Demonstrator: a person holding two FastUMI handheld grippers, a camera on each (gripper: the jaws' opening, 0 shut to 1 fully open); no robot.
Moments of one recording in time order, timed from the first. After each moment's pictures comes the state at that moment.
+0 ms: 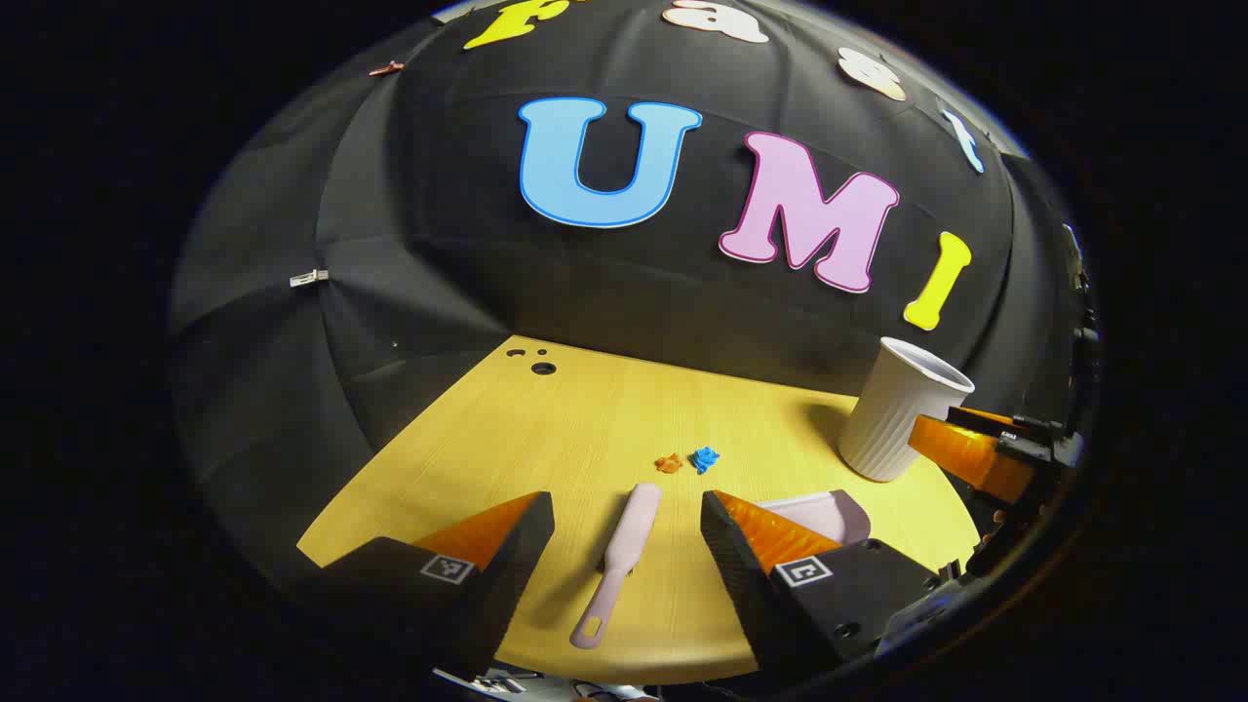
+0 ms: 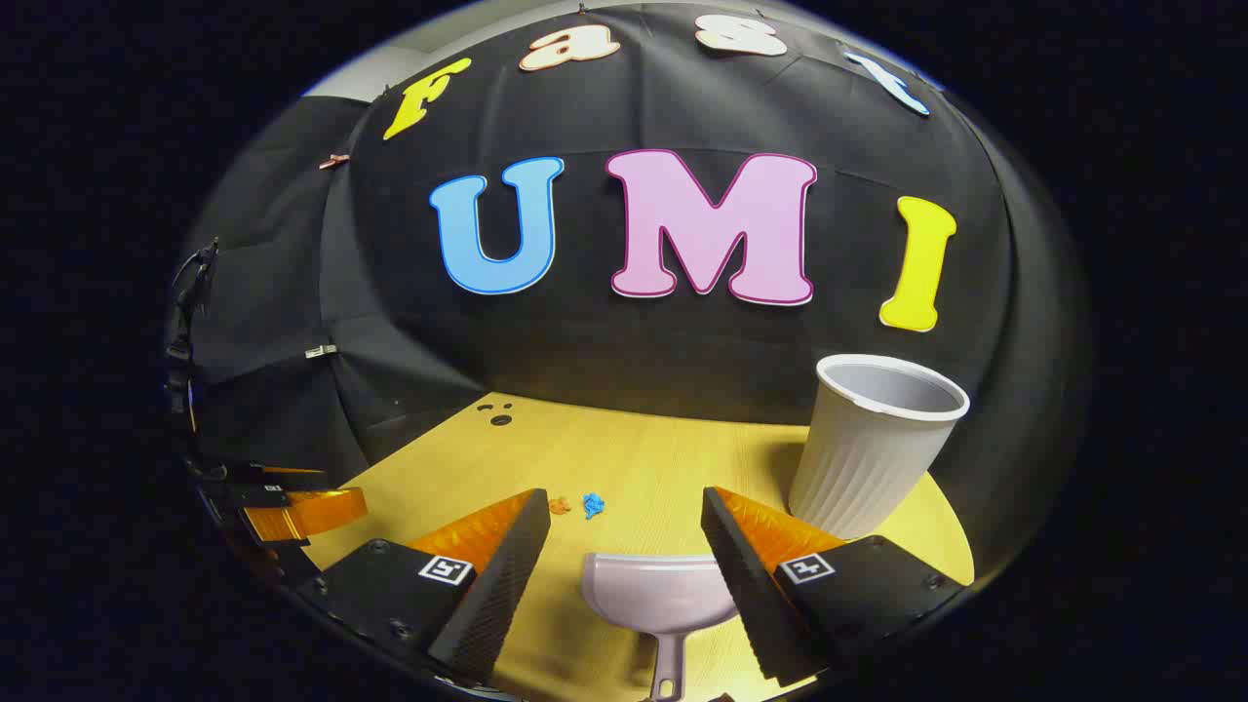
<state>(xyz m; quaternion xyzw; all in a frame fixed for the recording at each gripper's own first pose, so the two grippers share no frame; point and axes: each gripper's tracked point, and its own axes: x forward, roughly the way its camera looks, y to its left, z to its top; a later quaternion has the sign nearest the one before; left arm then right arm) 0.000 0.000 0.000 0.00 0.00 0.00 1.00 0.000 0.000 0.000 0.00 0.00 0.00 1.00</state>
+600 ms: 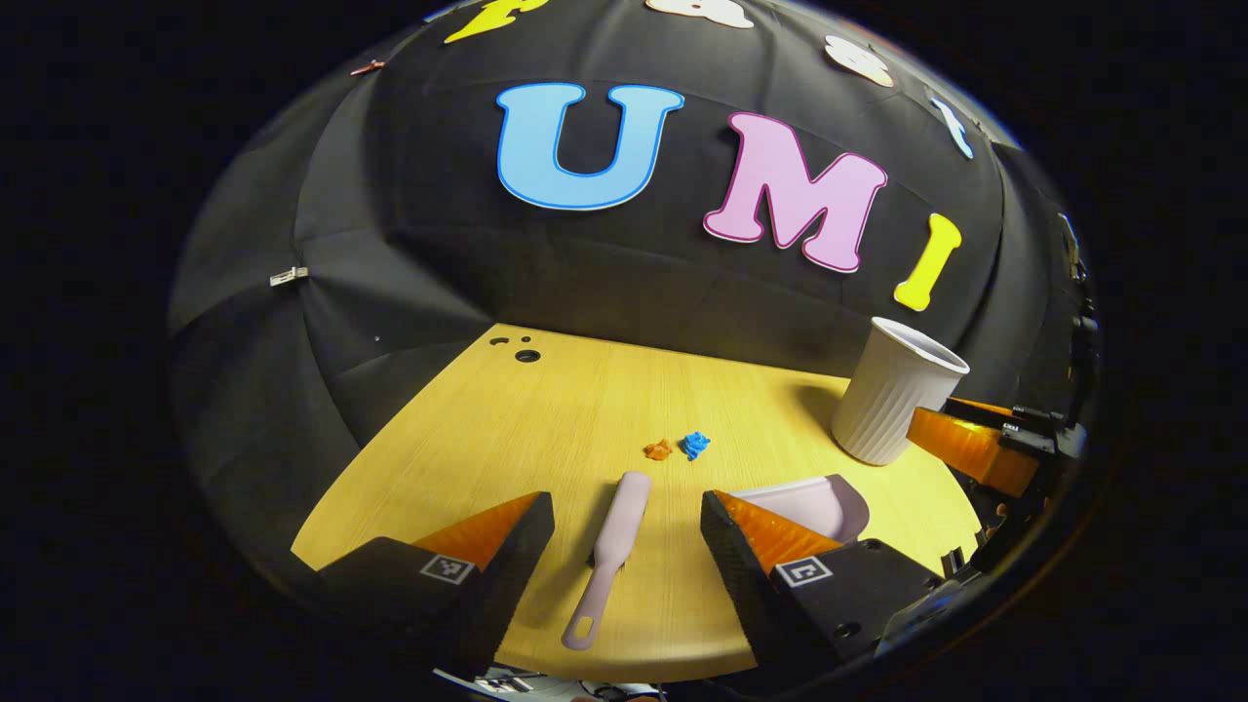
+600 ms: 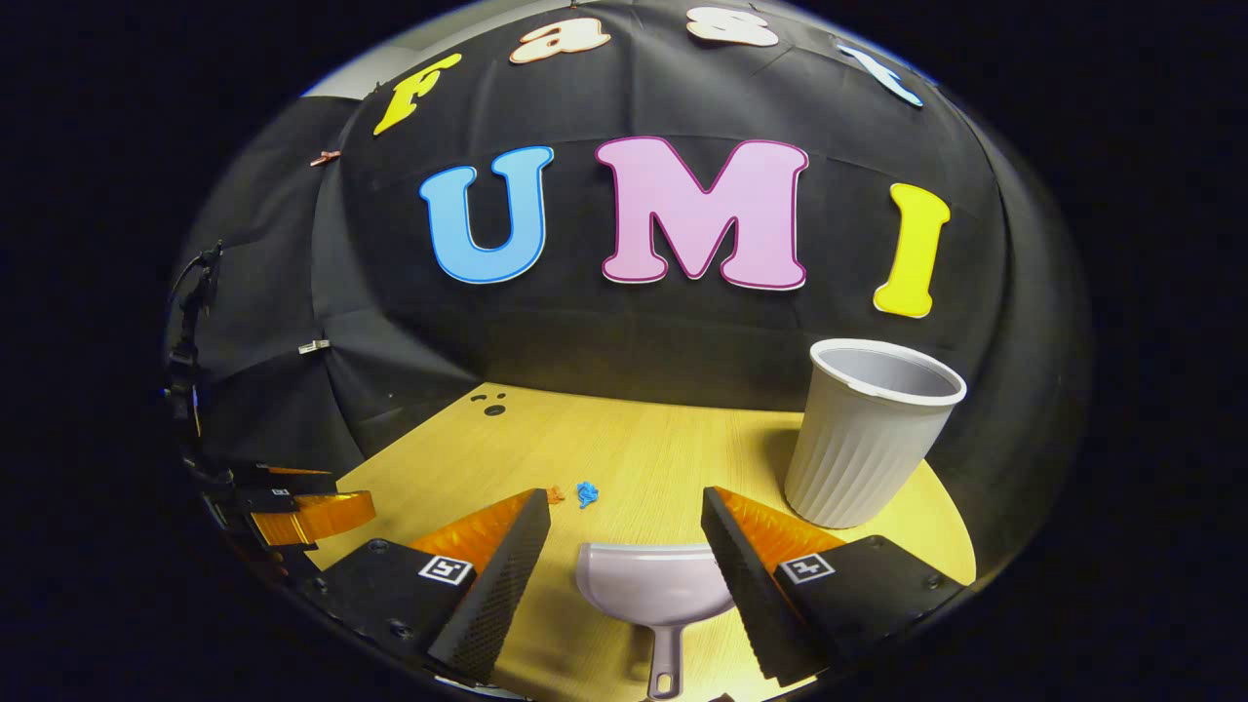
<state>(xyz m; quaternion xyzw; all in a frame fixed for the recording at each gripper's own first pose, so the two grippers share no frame) 0.015 -0.012 -0.014 0.02 0.03 -0.02 1.00 0.001 -0.006 -0.012 0.01 0.02 -0.01 1.00</state>
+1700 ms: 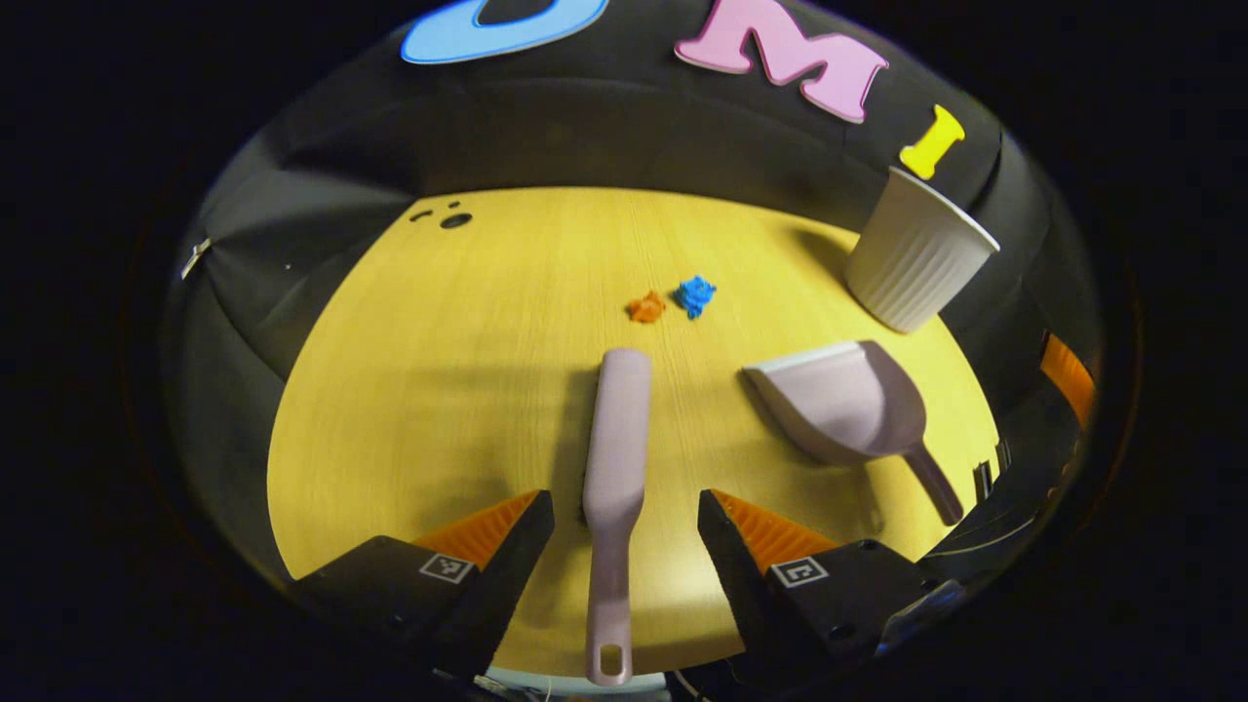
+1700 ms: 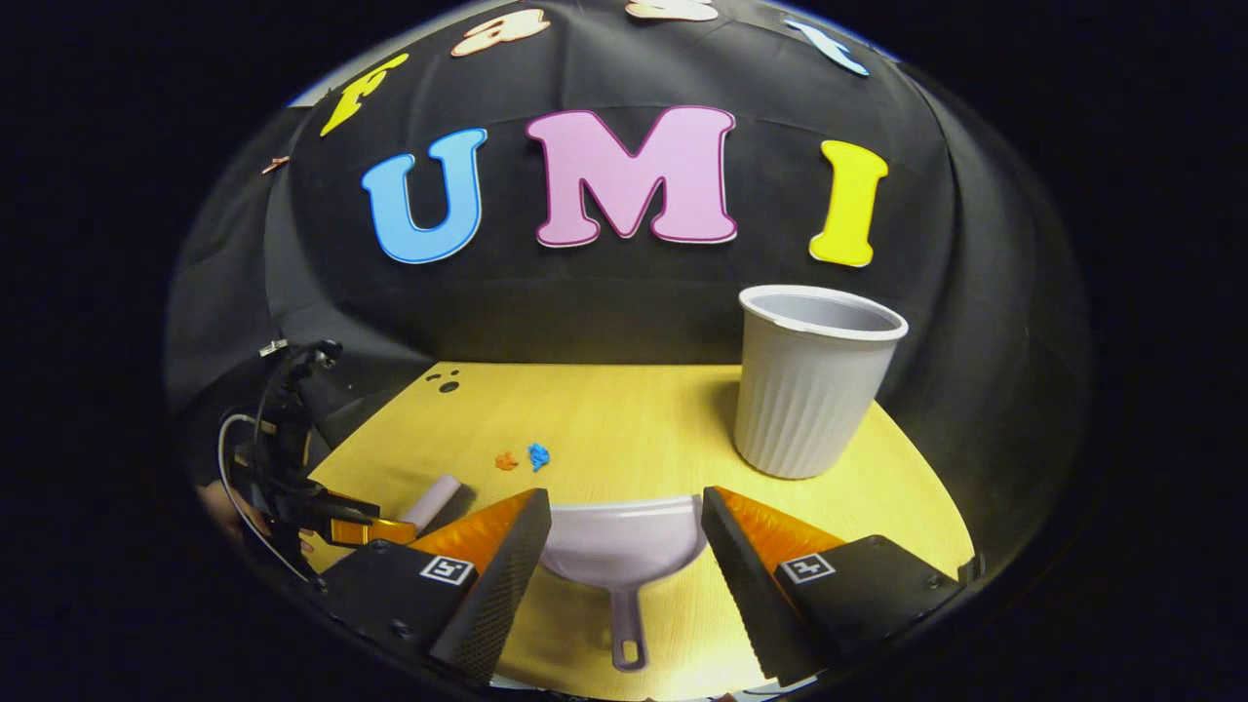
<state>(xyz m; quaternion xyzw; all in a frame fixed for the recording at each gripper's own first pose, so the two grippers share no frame) 0.112 -0.003 -0.129 0.09 0.28 -0.07 0.95 -0.031 -0.061 -0.057 0.05 0.07 -0.08 0.99</state>
